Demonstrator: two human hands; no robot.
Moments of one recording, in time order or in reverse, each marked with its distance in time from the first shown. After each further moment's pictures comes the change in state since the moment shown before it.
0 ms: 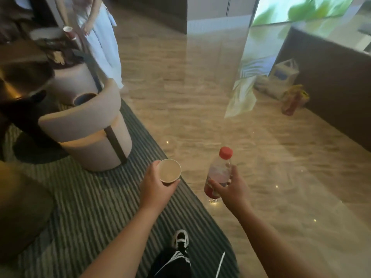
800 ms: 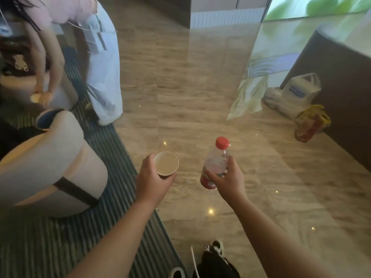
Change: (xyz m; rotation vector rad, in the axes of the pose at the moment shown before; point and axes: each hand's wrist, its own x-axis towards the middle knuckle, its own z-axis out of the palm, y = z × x) left_hand 0.446 0.069 0.222 -0.027 0.026 -0.015; right_hand 0.513 -0.052 -0.004 0.004 -0.021 -0.052
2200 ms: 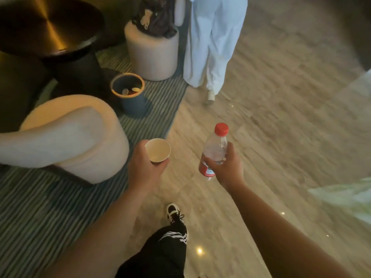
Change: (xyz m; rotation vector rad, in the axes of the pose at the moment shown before) left_hand 0.485 -0.111 0.106 0.050 0.665 -0.658; right_hand 0.616 -0.141 0.301 -0.162 -0.767 -0.419
